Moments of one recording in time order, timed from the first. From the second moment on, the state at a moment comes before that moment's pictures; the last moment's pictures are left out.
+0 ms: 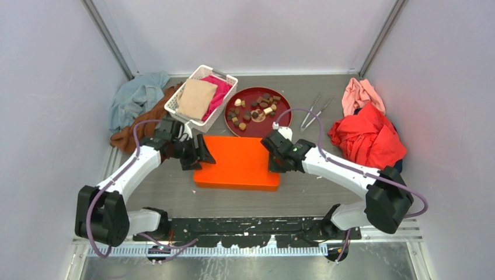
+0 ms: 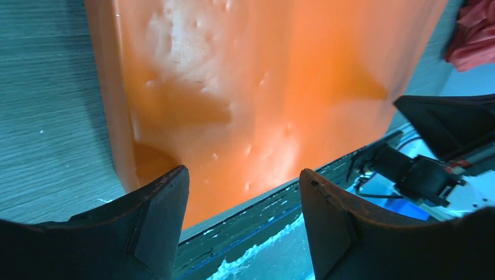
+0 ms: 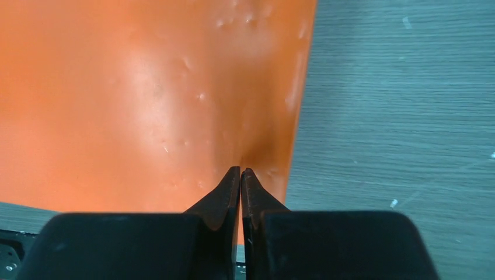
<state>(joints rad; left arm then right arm) -0.23 1.24 0.78 -0.59 0.52 -0.55 0.81 1.35 0.90 -0.64 0.22 0.80</state>
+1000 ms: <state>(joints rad) -0.31 1.24 1.50 -0.86 -0.01 -0.37 0.51 1.23 1.42 -0.75 0.67 0.62</state>
